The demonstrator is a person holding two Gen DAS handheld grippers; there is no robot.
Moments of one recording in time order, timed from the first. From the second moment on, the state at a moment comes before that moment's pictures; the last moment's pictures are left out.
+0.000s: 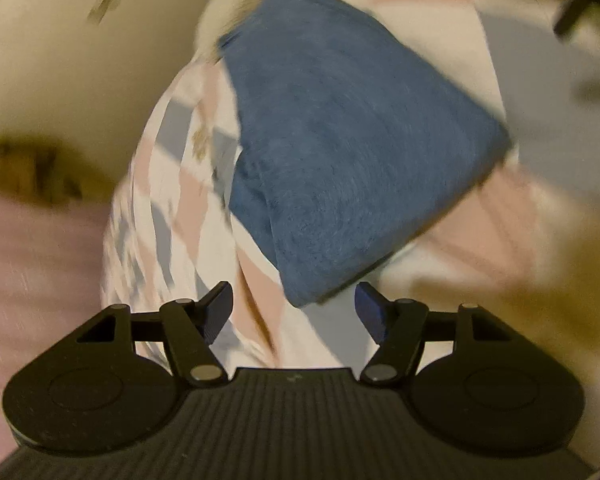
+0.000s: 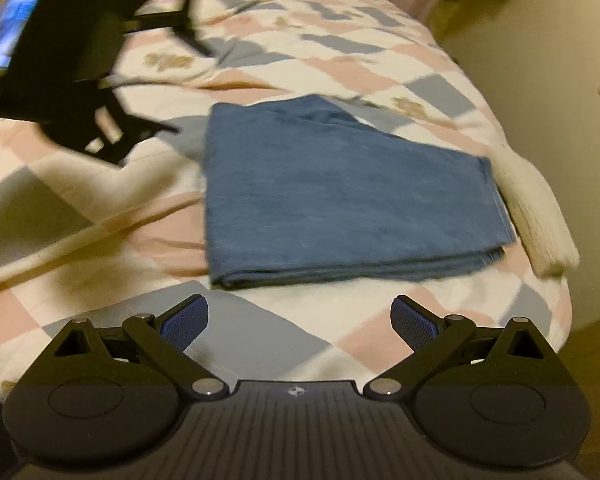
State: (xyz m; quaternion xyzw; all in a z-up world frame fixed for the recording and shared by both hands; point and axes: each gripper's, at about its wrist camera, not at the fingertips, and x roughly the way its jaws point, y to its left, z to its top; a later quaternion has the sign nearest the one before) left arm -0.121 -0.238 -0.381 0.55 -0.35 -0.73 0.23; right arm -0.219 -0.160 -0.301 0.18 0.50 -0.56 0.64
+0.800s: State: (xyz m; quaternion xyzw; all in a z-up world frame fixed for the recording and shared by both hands) left arm -0.096 -0.316 -0.514 0.40 -0.66 -0.63 0.03; right arm -0.120 -0.200 -0.446 -0.05 0.64 -0.53 0.55
